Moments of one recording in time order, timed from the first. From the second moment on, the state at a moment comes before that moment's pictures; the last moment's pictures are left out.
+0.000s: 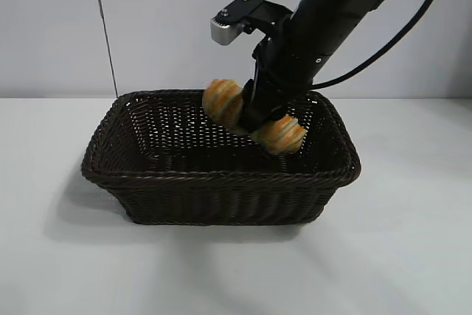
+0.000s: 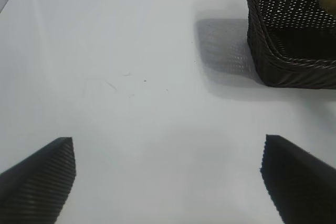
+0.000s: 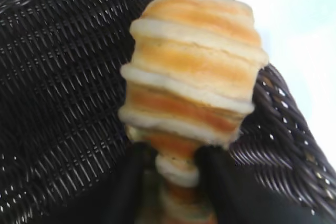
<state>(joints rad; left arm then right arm) 0.02 -0.01 -0.49 -0.08 1.12 0.07 0.45 1.95 -1.39 0.24 0.49 -0.82</state>
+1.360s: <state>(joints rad) 0.02 -0.01 -0.49 -0.08 1.12 0.07 -0.07 1.80 -1.82 -0.12 1.23 -0.02</state>
